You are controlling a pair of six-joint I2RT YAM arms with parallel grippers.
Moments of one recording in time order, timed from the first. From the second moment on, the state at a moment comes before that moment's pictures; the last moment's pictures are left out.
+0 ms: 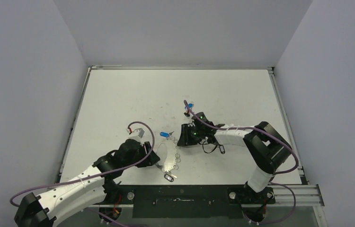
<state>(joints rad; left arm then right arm) -0.80 0.67 0.32 -0.34 -0.05 -0.89 0.71 1.70 0.78 0.06 -0.33 0.56</state>
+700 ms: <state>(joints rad) -0.70 1.03 0.43 -0.20 0.15 -0.76 0.72 1.70 0.74 0.13 -0.47 0.55</state>
